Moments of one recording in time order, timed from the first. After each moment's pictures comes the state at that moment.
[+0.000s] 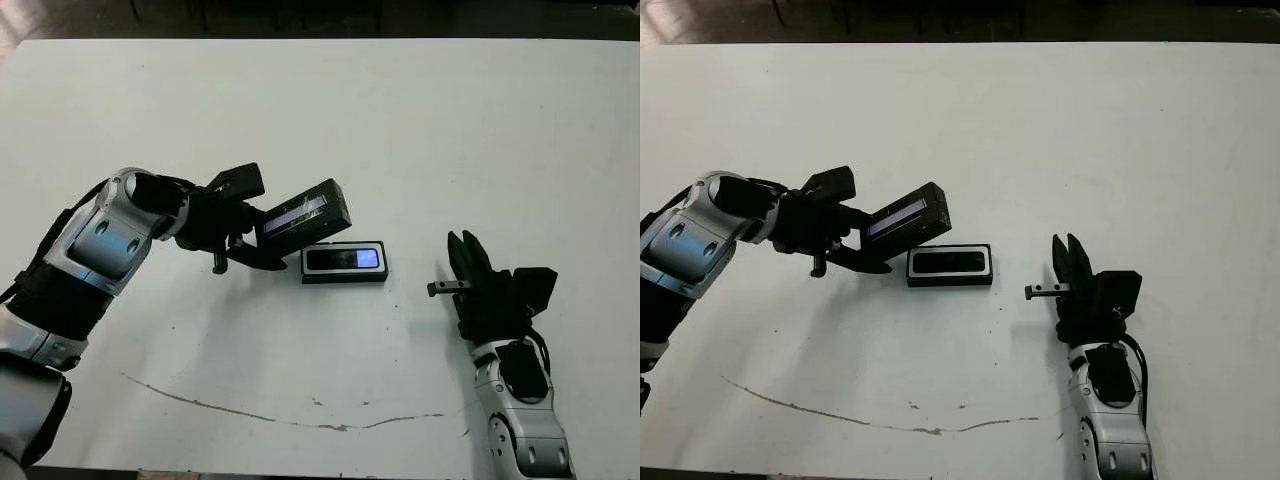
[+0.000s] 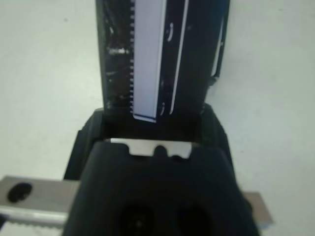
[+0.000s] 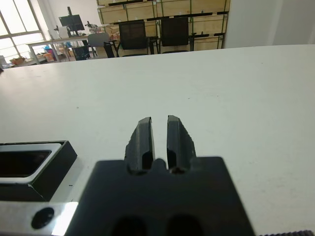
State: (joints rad) left arm -0.69 0.67 -0.42 0.13 -0.05 0.50 -1.16; right arm 0.12 -0.10 -0.01 -0.20 0.10 -0.01 0.09
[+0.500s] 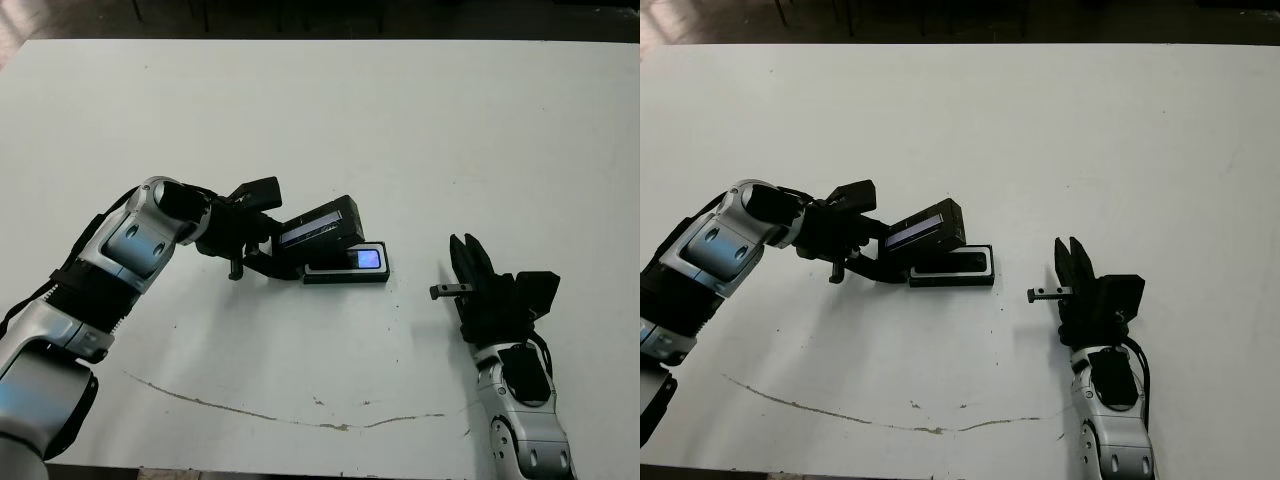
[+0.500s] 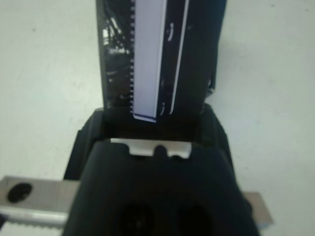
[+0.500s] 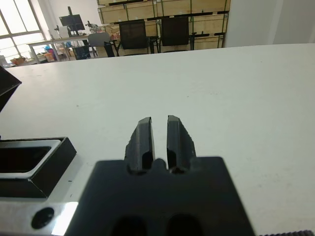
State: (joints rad) left arm -0.75 0.58 -0.48 0.30 -0.03 0.38 -1.22; right arm 0.13 -0.10 -0.02 -0.19 0.11 -0.03 0.10
